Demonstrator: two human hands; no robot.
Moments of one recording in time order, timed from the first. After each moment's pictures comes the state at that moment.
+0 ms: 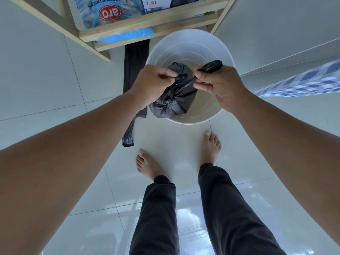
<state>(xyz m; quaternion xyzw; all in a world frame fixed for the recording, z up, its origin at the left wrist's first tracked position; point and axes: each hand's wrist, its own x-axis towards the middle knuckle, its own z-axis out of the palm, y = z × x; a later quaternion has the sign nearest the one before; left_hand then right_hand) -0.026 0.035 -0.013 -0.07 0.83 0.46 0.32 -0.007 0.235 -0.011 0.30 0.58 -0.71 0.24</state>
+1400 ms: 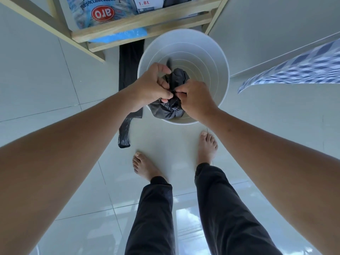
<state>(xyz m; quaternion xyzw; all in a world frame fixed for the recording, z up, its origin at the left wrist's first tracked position) -0.025 0.039 -0.011 -0.09 0.74 0.51 0.43 0.021 0.198 -0.030 0.00 0.92 -0.34 0.20</state>
